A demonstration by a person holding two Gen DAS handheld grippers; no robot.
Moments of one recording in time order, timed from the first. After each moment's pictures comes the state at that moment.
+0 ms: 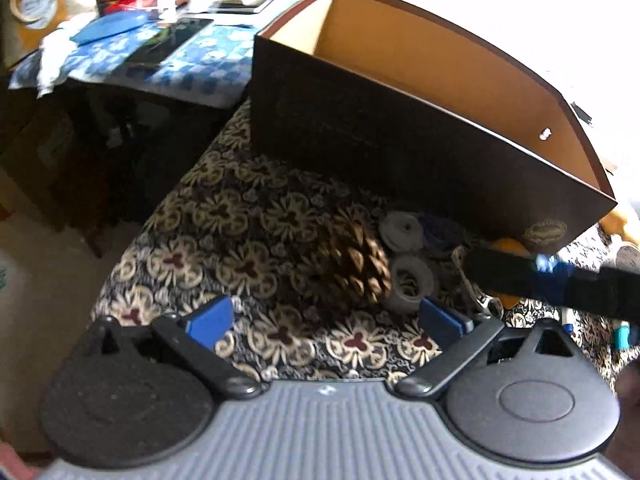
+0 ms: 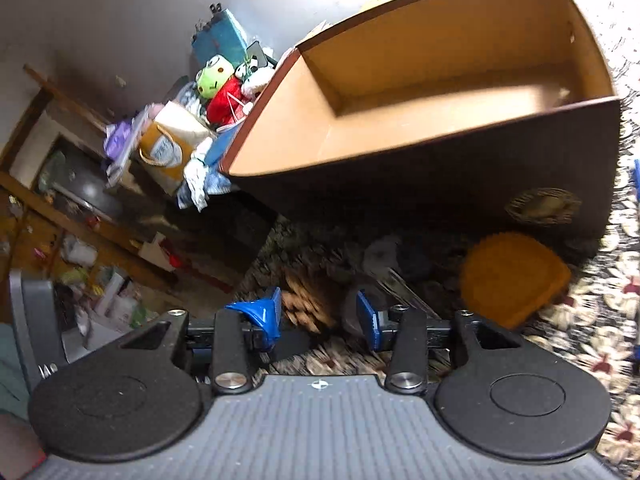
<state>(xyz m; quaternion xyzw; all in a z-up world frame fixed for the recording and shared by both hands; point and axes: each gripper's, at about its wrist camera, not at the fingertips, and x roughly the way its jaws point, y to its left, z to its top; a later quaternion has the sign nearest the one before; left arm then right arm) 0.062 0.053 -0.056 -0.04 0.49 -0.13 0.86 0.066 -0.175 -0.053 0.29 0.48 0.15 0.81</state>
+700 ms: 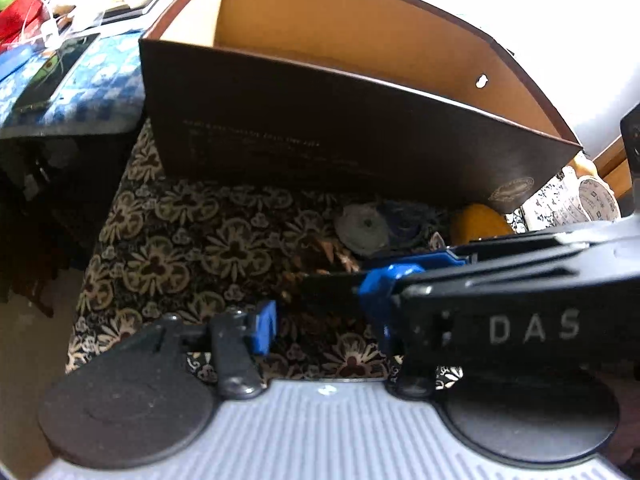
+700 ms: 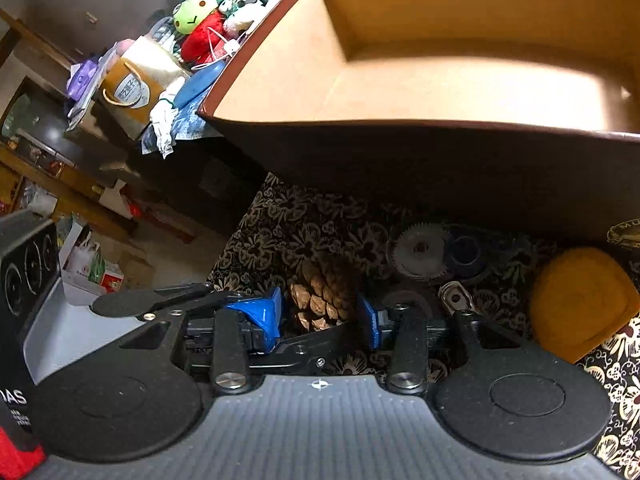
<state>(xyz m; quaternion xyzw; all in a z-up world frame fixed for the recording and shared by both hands) 0.100 0.044 -0.080 0.02 0.52 -0.28 0.81 0.107 -0.116 -0.072 0.22 0.52 0.16 0.81</state>
